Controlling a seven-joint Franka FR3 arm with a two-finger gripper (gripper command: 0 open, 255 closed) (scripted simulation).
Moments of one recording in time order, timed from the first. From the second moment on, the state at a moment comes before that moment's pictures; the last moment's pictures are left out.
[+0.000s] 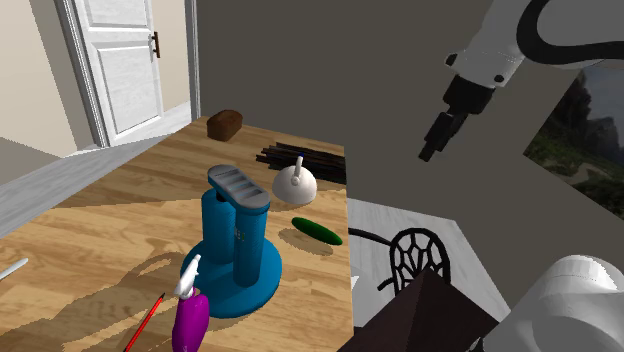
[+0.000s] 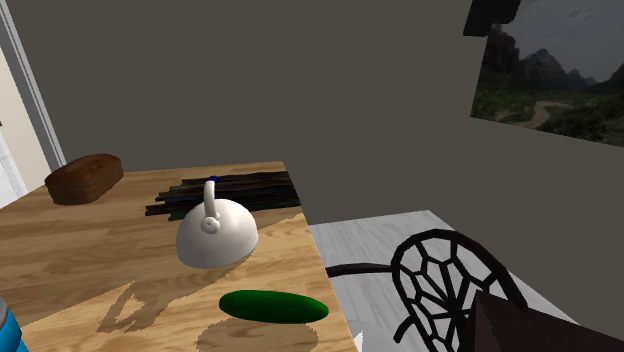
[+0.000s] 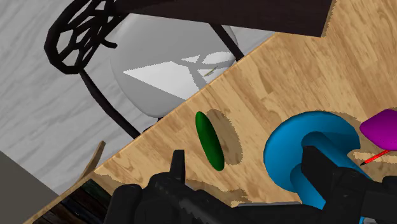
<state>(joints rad) -0.01 -0.79 -0.01 -2.34 -0.01 1.66 -0.16</state>
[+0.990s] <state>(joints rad) 0.03 -0.45 -0.08 -2.47 0.02 2.09 -0.29</state>
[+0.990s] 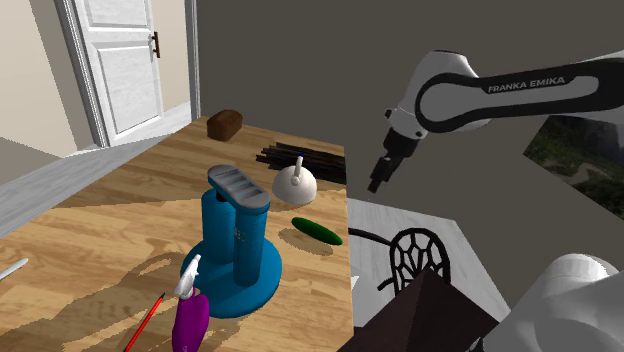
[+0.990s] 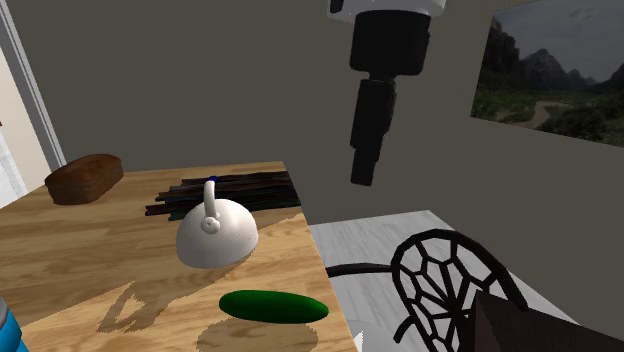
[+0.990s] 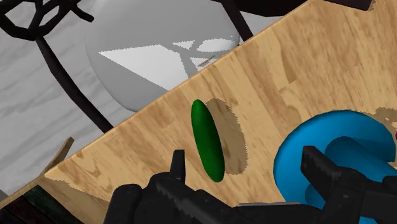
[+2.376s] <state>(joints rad) 0.07 0.35 -0.07 -2.19 0.28 2.54 -0.60</state>
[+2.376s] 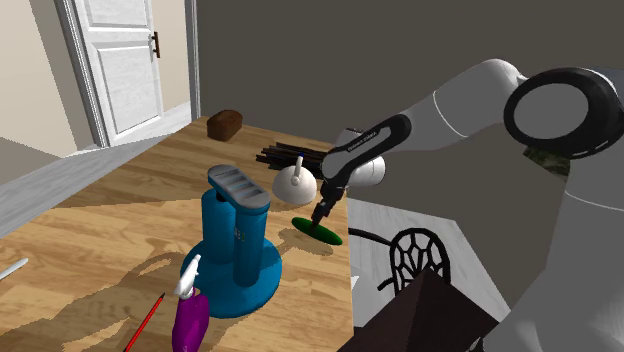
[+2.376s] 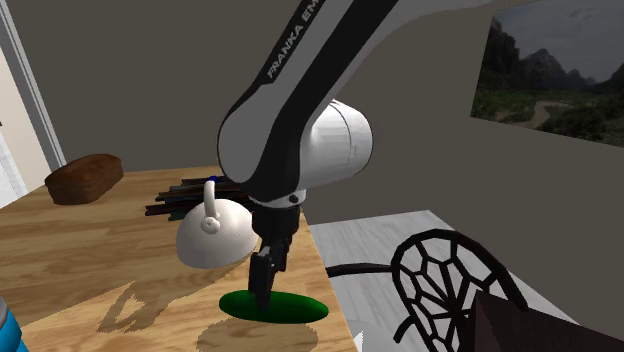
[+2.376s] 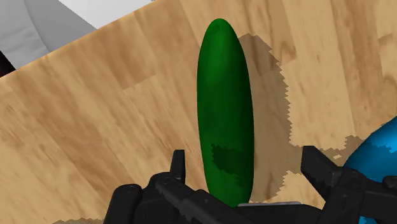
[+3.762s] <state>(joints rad) 0.05 0.45 -0.04 -2.16 0.31 2.61 -0.64</state>
